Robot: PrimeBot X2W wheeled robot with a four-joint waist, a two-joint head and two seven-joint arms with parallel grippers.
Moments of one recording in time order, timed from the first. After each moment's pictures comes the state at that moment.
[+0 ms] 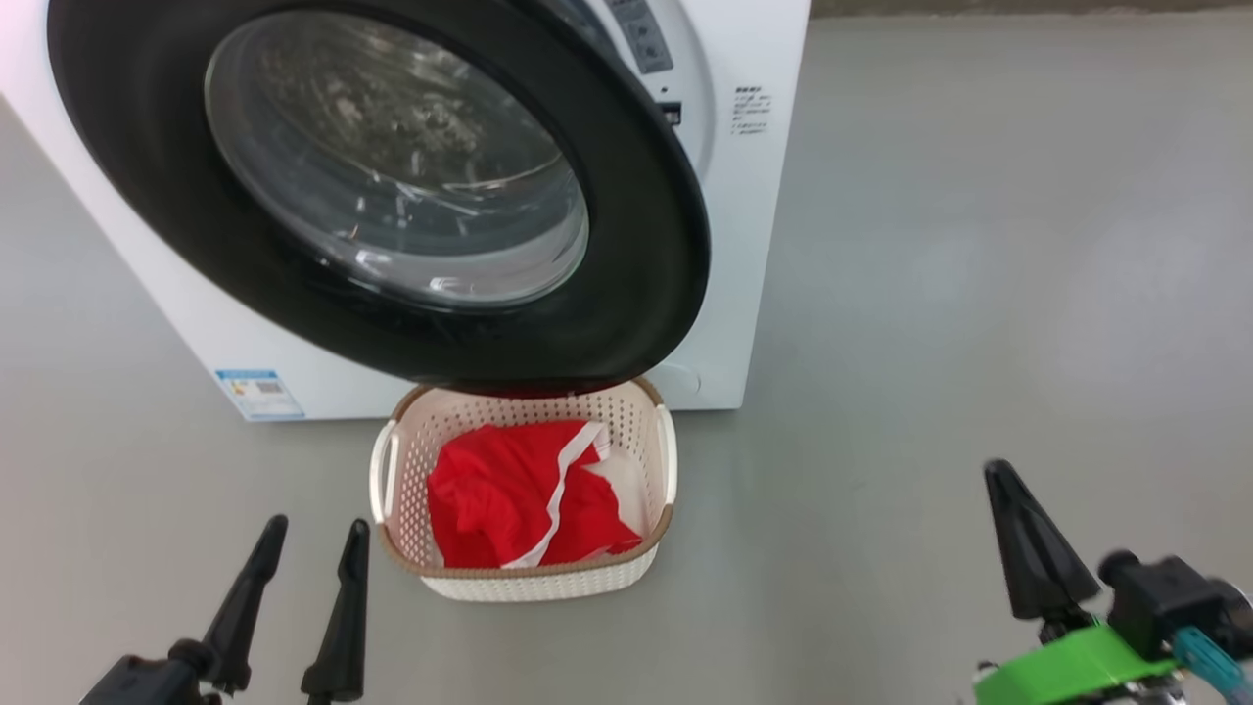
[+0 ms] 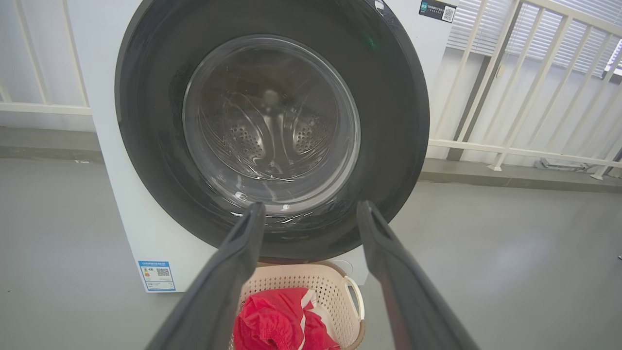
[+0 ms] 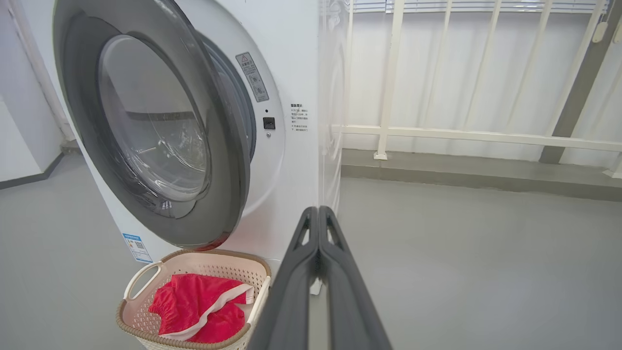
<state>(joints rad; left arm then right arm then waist) 0.04 0.35 -0.23 -0.08 -0.52 0.11 -0.25 0.08 -0.04 -0.06 0.06 0.17 0.13 -0.22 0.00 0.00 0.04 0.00</state>
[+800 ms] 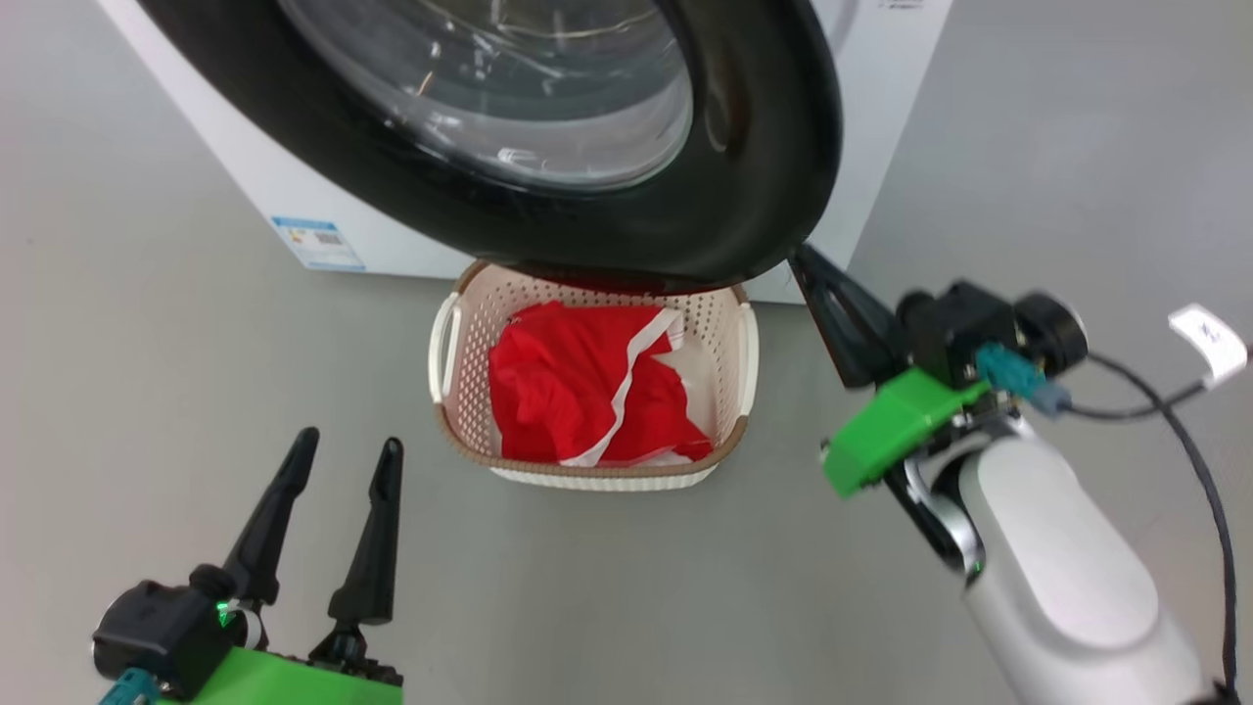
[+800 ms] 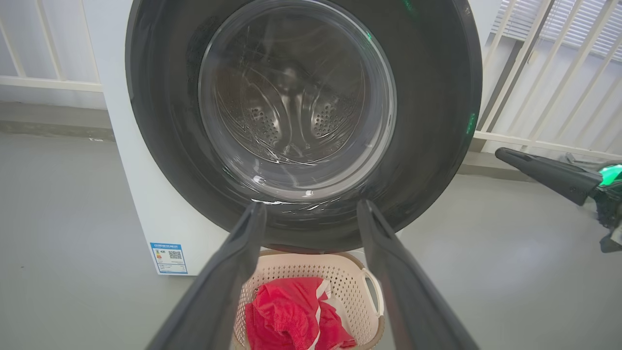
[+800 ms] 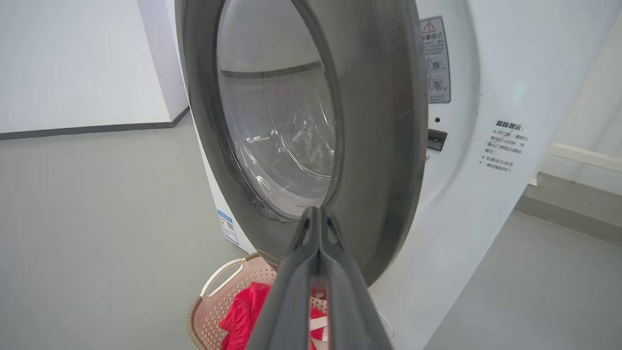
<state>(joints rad) -0.12 0.31 -0.26 -0.07 -0.50 0.07 -0.25 -0.50 -0.06 0.26 0.33 0.20 0.13 -0.07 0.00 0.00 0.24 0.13</state>
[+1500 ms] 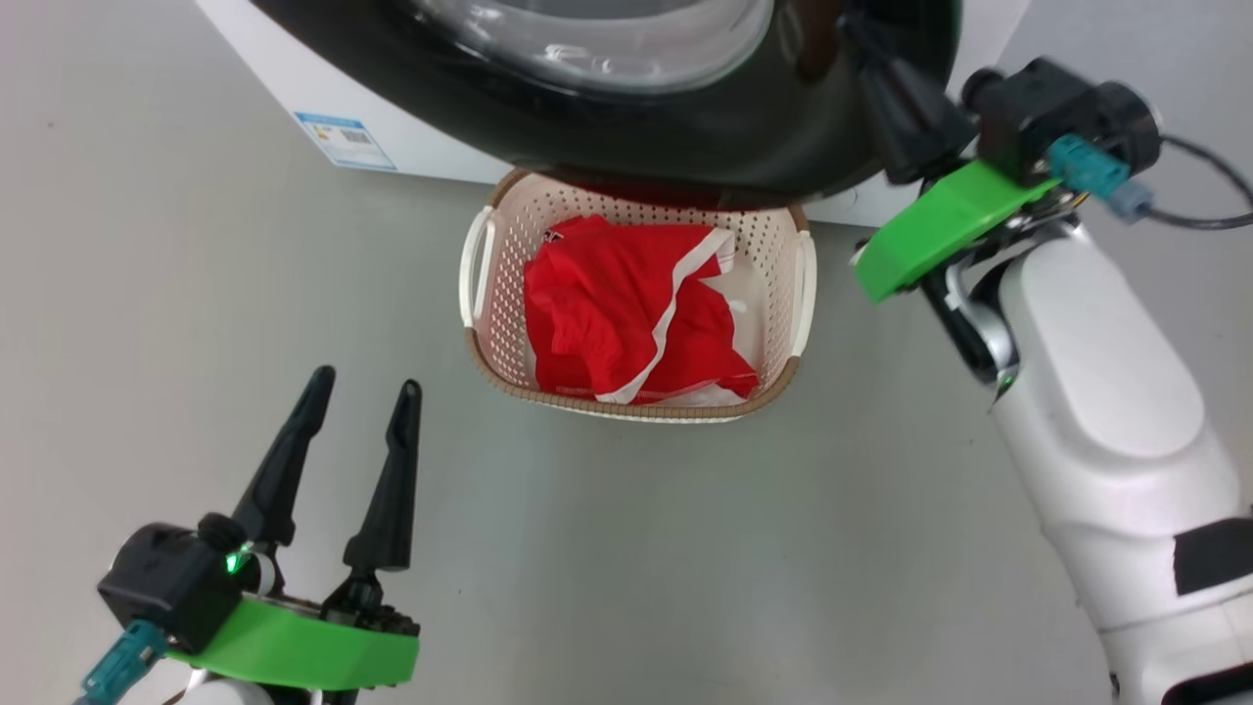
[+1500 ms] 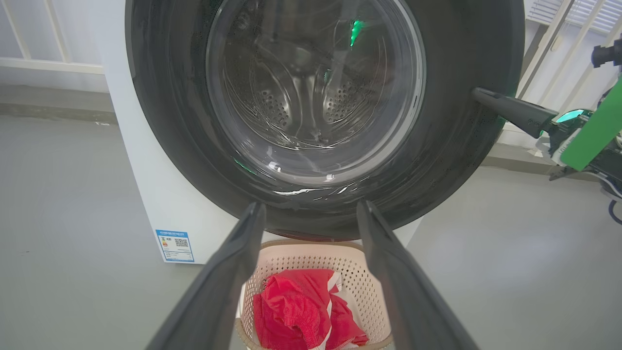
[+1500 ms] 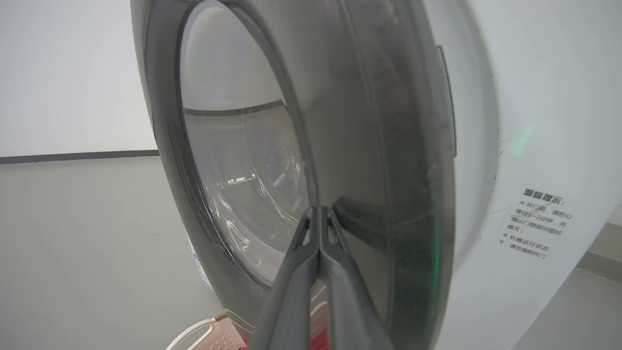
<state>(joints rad) -0.21 0.27 -0.25 -0.05 -0.48 0.03 -0.25 -0.85 -0.07 0.22 0.56 0.19 0.13 -0.17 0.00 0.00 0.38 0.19</state>
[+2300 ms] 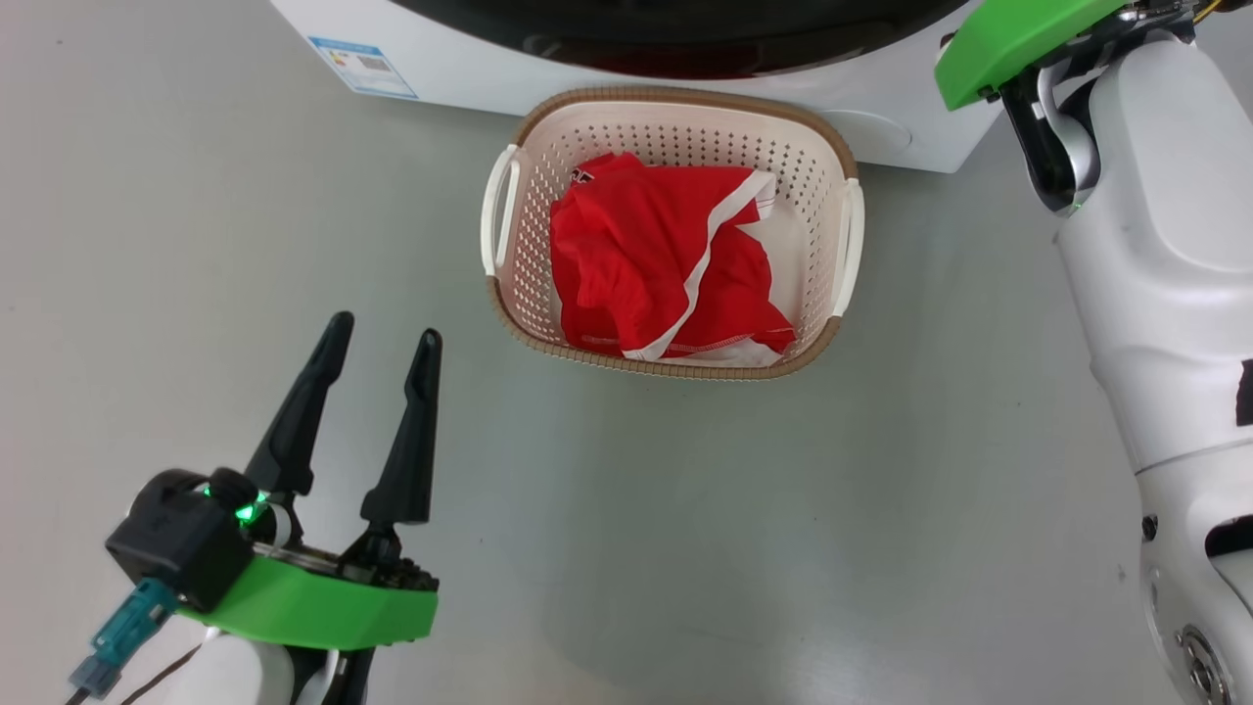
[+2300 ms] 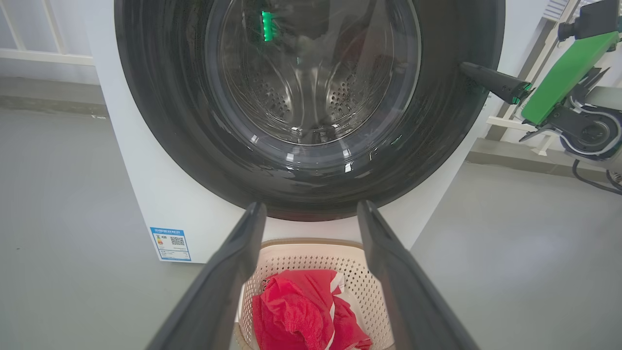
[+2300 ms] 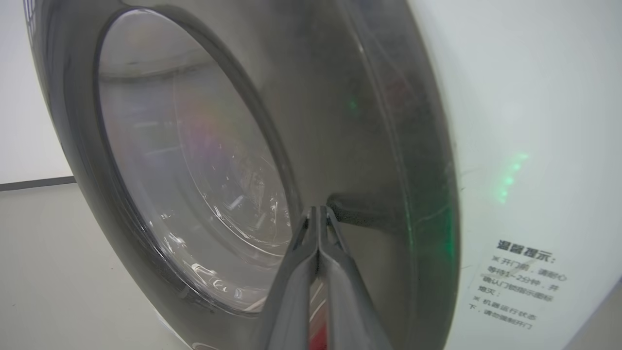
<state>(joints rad) -0.29 0.21 -0.24 -0.02 -0.45 -0.03 -0.25 -1.16 -0.06 0.09 0.86 0.13 0.14 -0.25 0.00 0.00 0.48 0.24</state>
